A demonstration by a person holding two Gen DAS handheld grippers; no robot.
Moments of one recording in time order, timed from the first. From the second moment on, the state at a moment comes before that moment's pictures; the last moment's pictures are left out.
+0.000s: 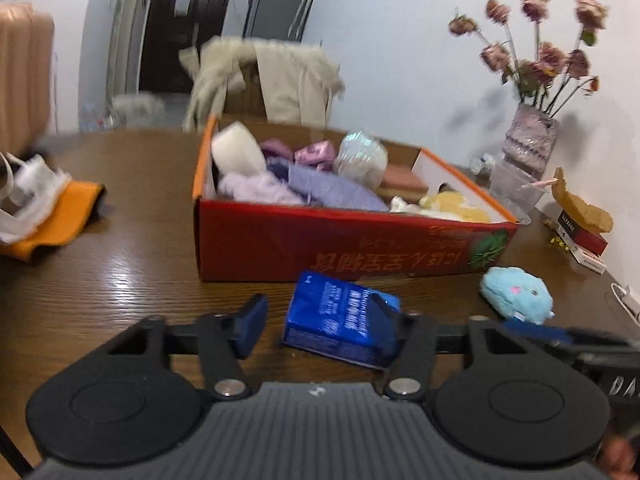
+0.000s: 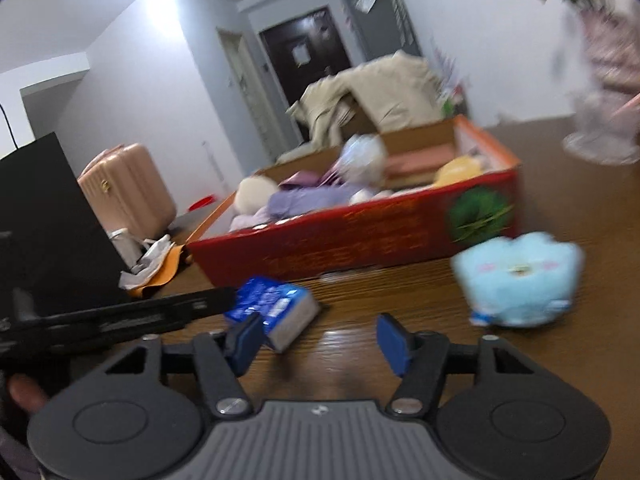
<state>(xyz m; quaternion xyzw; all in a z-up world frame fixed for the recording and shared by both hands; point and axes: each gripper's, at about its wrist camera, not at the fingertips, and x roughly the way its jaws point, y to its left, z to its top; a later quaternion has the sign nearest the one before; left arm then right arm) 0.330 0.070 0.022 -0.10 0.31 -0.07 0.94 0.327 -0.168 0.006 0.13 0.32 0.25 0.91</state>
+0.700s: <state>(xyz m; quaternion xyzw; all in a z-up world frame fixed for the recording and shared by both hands) 0.318 0.051 0.053 -0.15 0.30 -0.12 0.93 0.328 -0.166 0.025 0.17 0.29 0.24 0.91</state>
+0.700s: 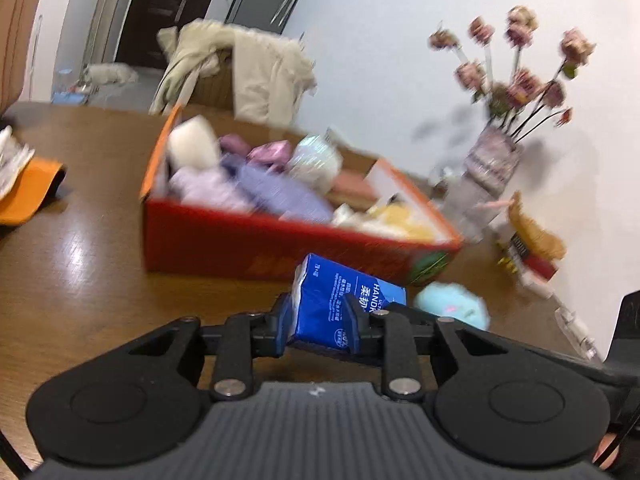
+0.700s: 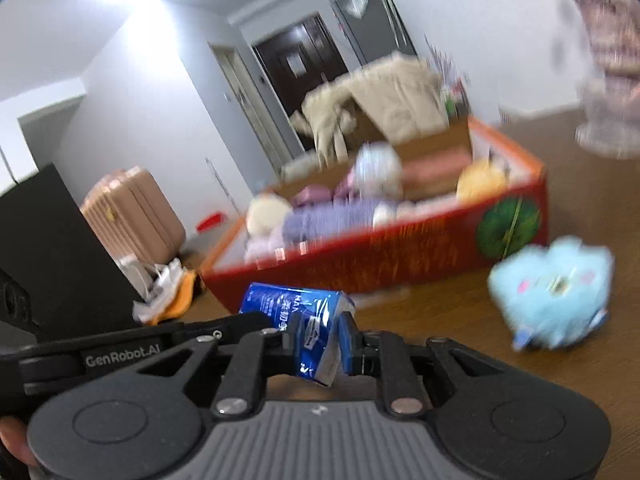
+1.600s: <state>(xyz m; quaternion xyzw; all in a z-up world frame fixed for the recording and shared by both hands) 0.503 0.007 0.063 -0.14 0.35 -0.11 0.92 0.550 -0.201 0.045 0.08 0.34 0.20 0.91</state>
